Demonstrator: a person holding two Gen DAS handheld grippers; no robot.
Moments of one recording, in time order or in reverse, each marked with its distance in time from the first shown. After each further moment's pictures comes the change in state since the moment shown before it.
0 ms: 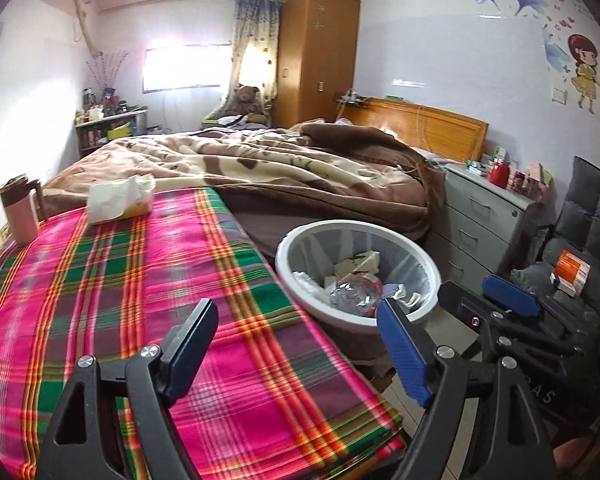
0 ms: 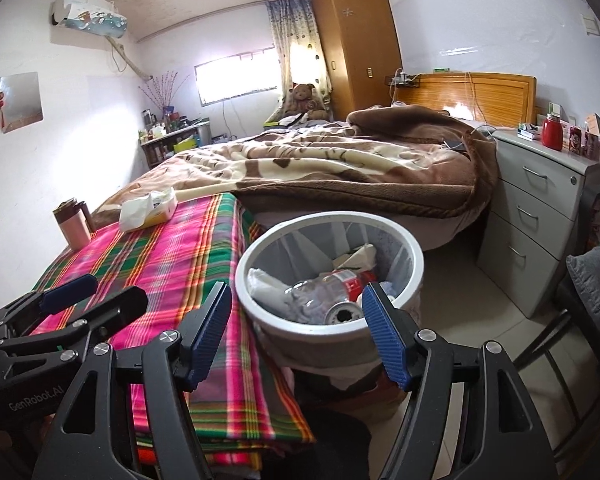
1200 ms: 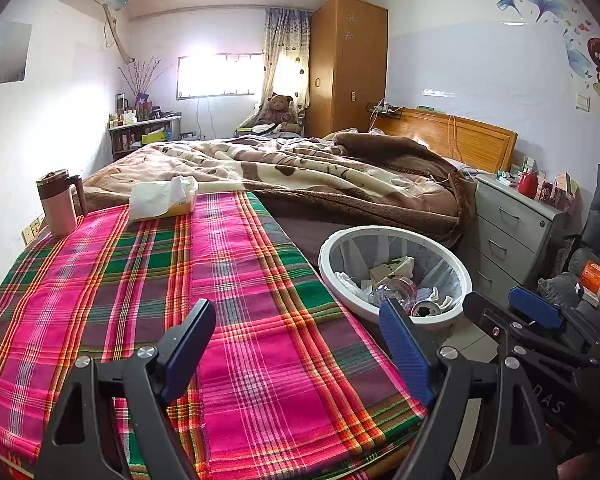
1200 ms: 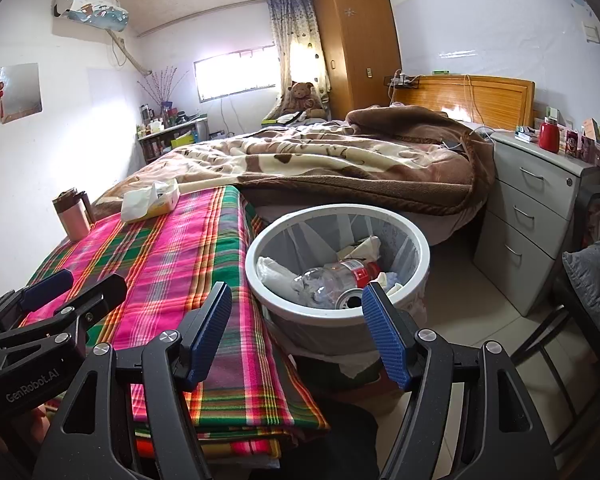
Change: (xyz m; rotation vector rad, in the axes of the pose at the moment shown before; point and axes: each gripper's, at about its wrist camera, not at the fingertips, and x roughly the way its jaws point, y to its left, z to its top) left arm -0.018 0.012 -0.012 -0.028 -0.039 0.114; right arm -0.007 0.020 -0.011 -0.013 0.001 -0.031
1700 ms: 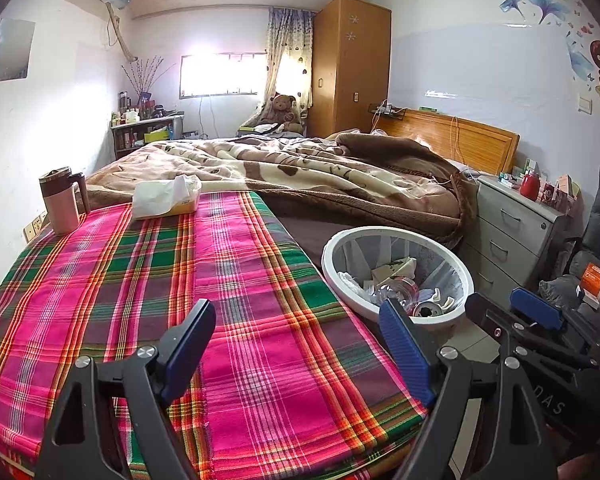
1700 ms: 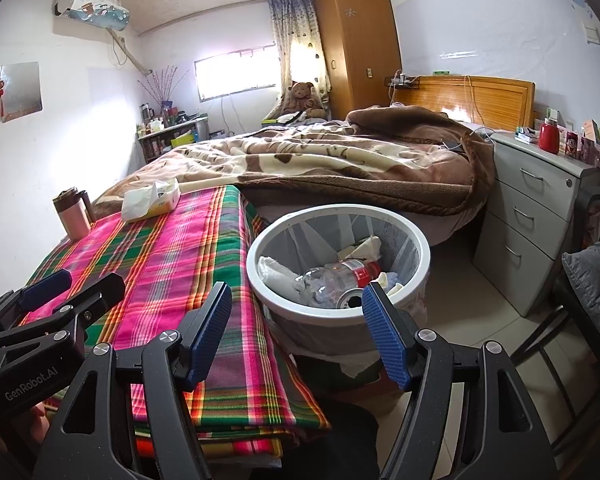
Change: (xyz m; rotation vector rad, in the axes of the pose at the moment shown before) left arm -0.003 0.002 0.000 -0.009 0.000 0.003; right arm 0.000 0.001 0.001 -0.002 0.000 -0.001
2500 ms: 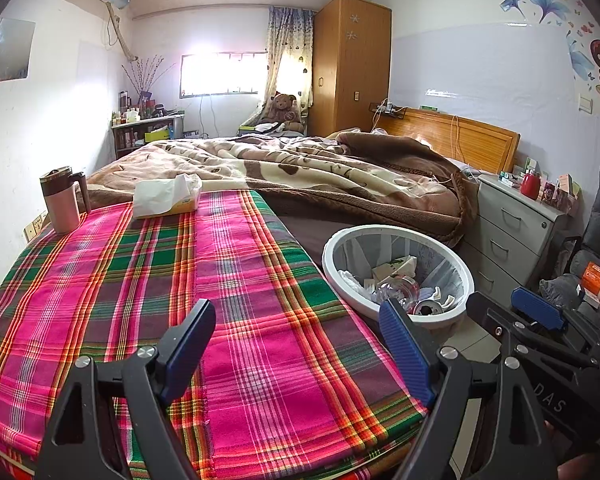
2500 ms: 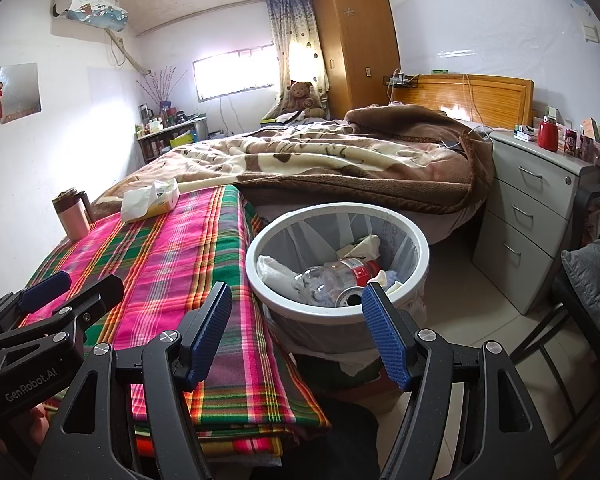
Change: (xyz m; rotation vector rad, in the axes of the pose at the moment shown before) left arm 0.000 0.001 -0.001 -0.002 0.003 0.003; right arm 0.000 0.000 -0.001 0.004 0.003 -0.004
